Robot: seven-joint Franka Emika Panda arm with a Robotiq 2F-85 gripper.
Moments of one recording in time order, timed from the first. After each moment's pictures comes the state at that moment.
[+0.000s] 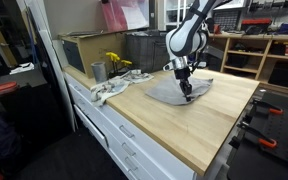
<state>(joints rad) -0.12 0.55 0.12 -2.13 0.02 2.31 -0.89</state>
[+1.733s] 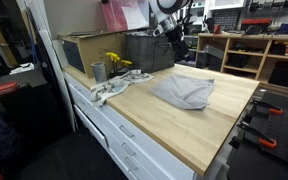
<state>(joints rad) -0.04 0.36 0.07 -1.86 -0.23 1.84 -0.77</state>
